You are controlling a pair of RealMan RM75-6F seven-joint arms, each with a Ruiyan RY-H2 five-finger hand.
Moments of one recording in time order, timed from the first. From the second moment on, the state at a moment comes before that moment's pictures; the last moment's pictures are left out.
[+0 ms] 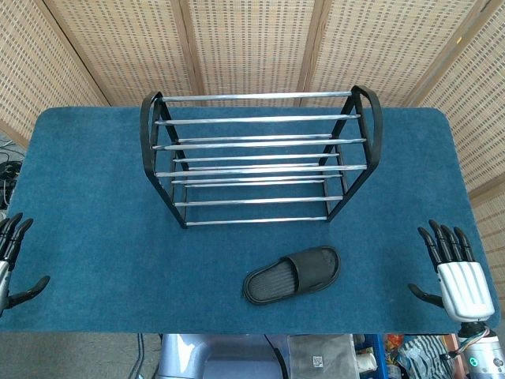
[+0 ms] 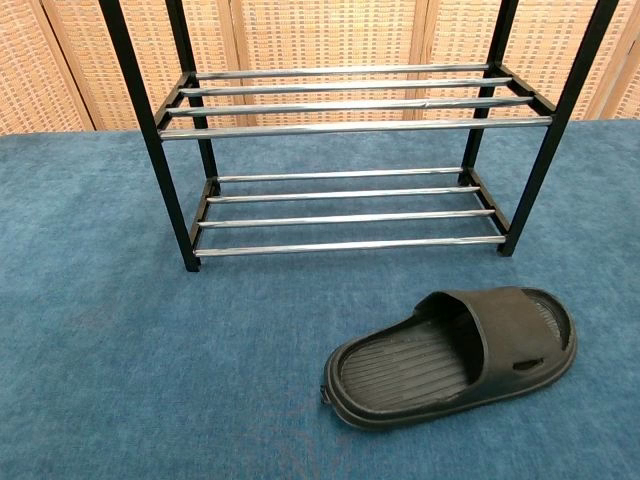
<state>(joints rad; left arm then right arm) -0.04 -0.98 -0.01 -1.81 1.59 1.58 0.09 0.14 -1.12 -0.03 -1.66 -1.55 1.59 -0.16</state>
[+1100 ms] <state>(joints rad) -0.07 -0.97 -0.04 -1.80 1.51 1.50 0.05 0.53 -1.32 0.04 -1.81 -1.57 0.87 -0.59</state>
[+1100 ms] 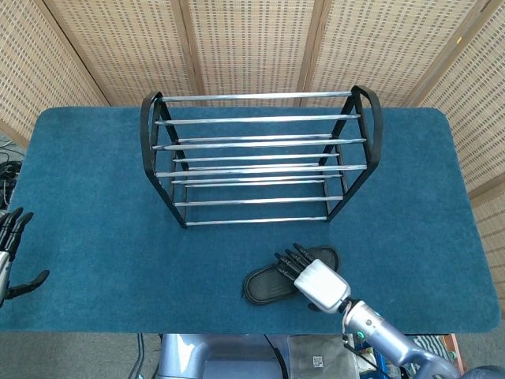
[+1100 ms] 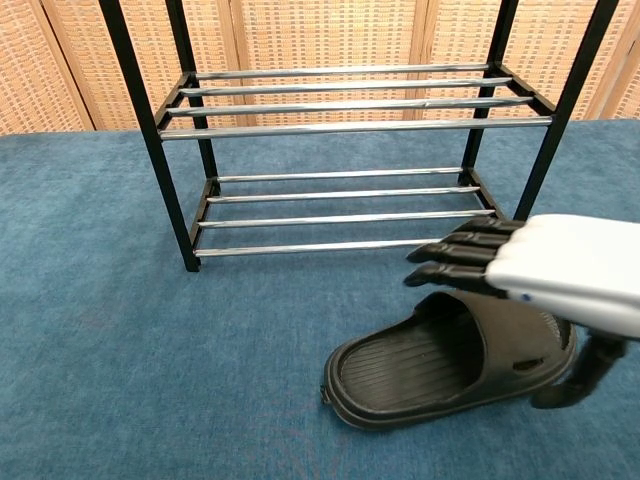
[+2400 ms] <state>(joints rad) -0.07 -0.95 -0.04 -1.79 1.52 1.50 -0.01 0.81 -1.64 0.02 -1.84 -0.80 1.02 -1.24</state>
